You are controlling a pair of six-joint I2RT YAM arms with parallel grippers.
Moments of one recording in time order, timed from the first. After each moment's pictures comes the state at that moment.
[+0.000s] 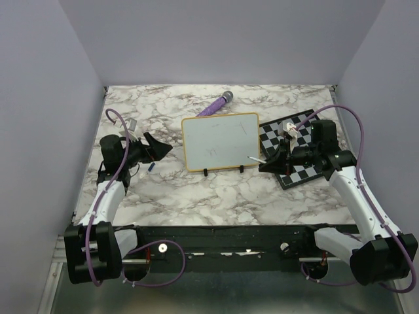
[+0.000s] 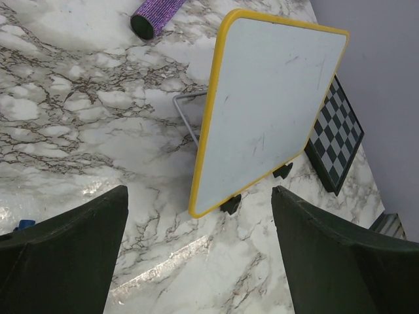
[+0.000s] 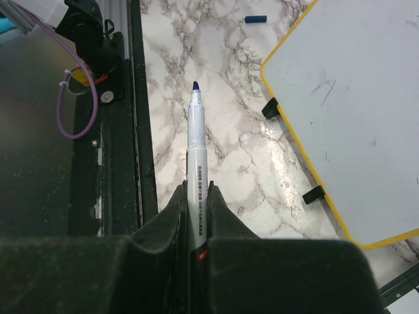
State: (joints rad) left arm 0.12 1.10 0.54 0.21 0.73 -0.48; right arm 0.15 1.07 0.93 -0.62 -1.20 -0.52
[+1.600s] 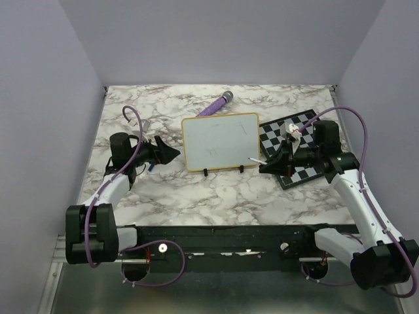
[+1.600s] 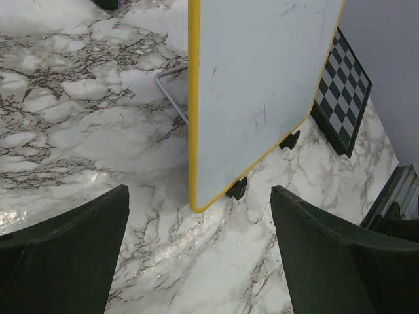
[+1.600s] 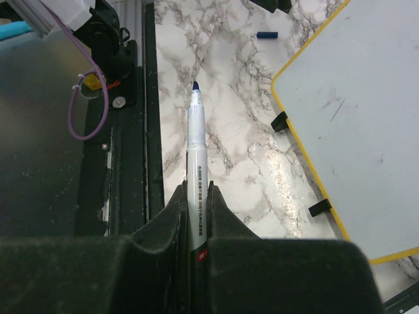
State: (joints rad) left arm 0.05 1.24 0.55 0.29 0.81 -0.36; right arm 0.15 1.04 0.93 -0.62 -1.25 -0.52
